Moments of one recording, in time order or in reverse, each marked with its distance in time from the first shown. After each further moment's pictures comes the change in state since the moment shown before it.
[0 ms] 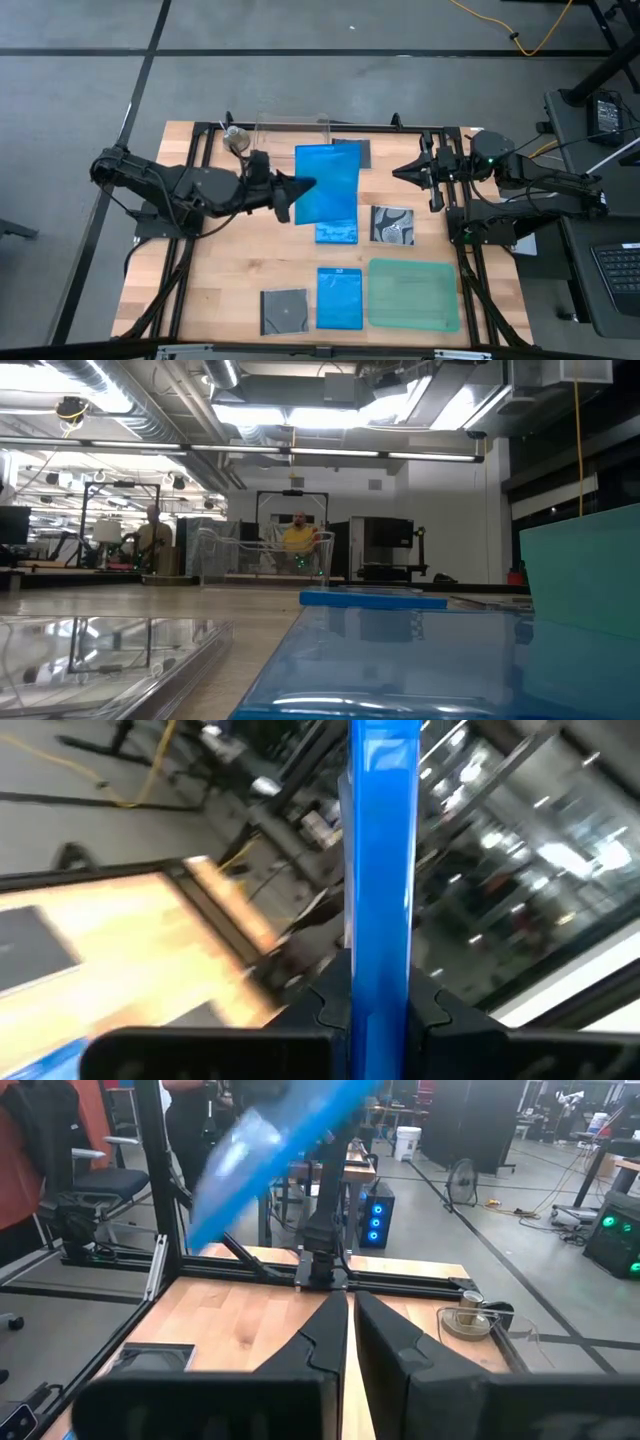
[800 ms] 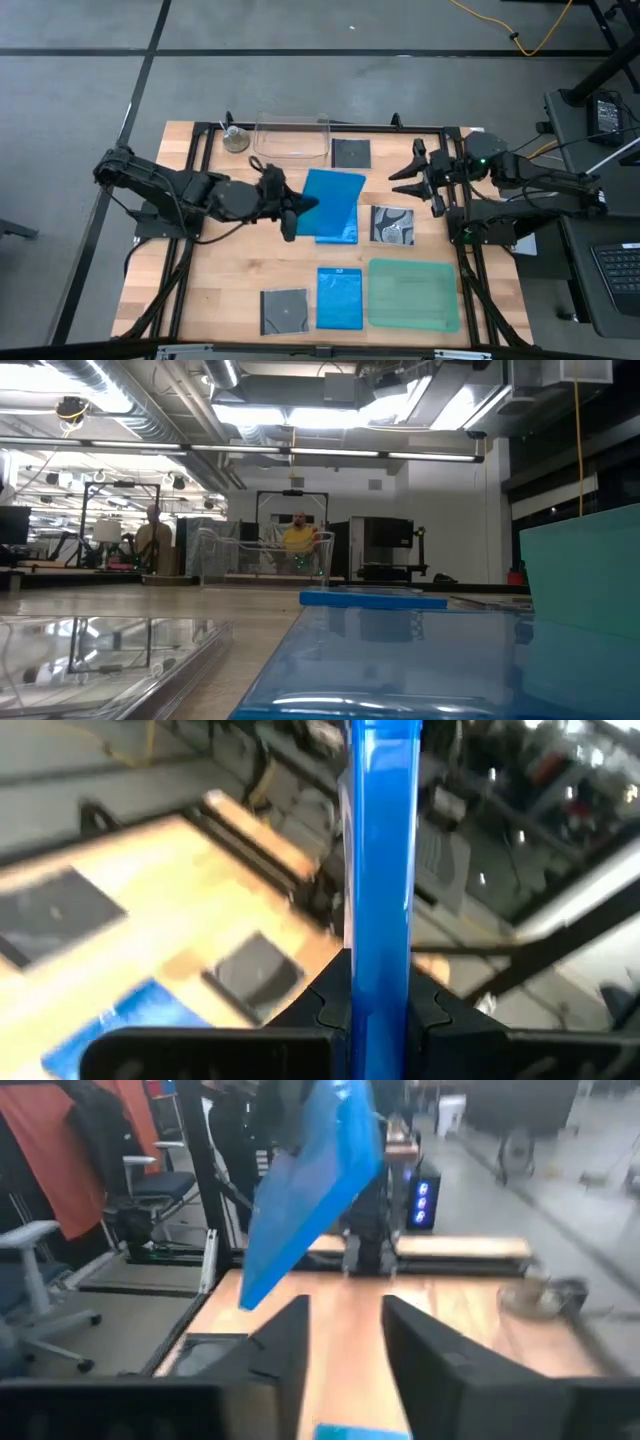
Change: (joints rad) left arm 0.008 0.050 0.000 -0.214 0.133 0.058; right arm 0.000 0.035 0.003 -0.038 -0.115 0.116
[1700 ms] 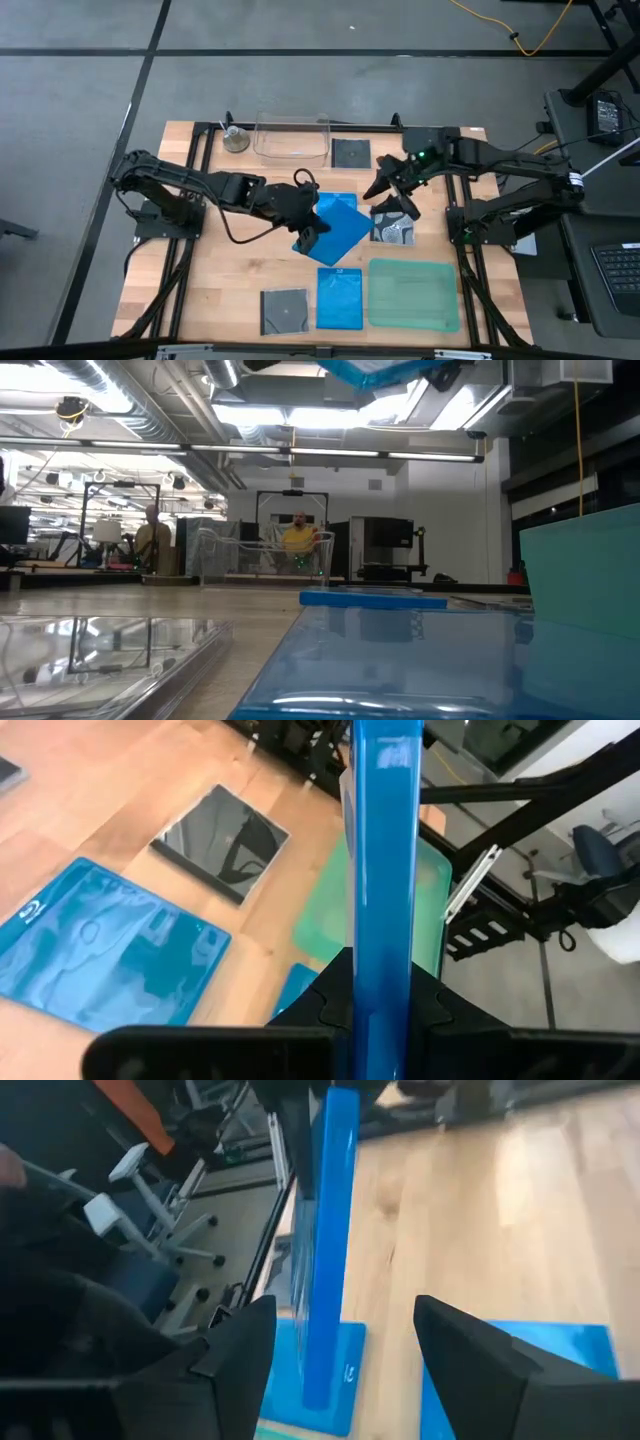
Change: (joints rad) left arm 0.121 0.156 0.000 -0.071 0.445 0.024; right arm 0.014 0.405 0.307 -0.328 -0.242 0.110
